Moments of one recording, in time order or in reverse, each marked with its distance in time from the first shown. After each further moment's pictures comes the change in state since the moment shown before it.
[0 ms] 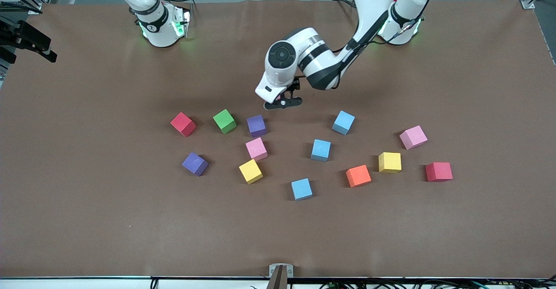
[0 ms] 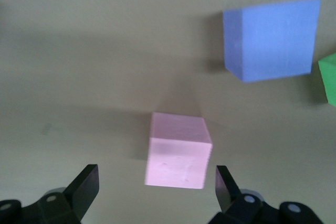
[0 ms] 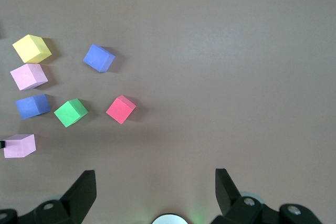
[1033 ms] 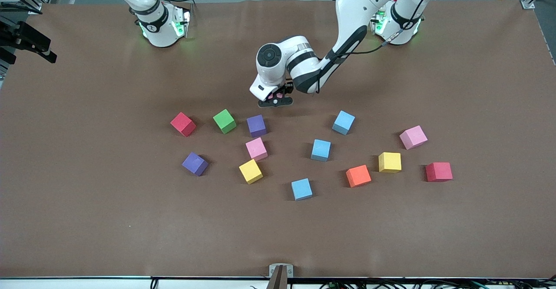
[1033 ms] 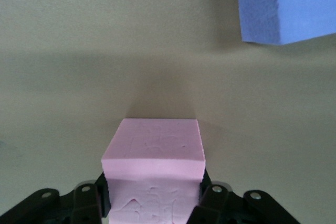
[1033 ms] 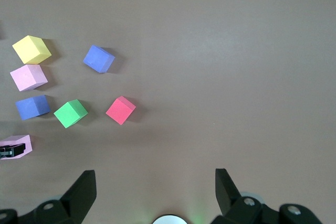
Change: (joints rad) left arm -0.045 0.098 -0.004 -0.034 0.183 0.083 -0.071; right arm 0.000 0.002 -0.001 0.000 0.000 0.004 0.000
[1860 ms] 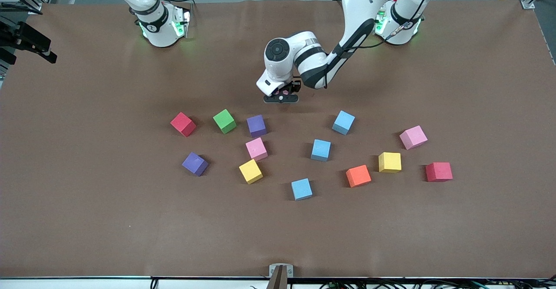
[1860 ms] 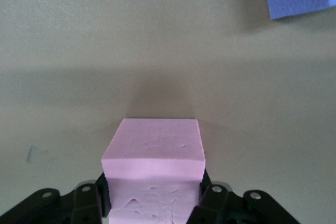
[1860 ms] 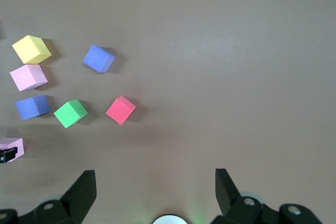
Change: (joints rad) left arm 0.025 -0.069 -0.003 -0.119 0.005 0.050 0.083; right arm 0.000 0.001 0.000 0.000 0.000 0.000 0.000
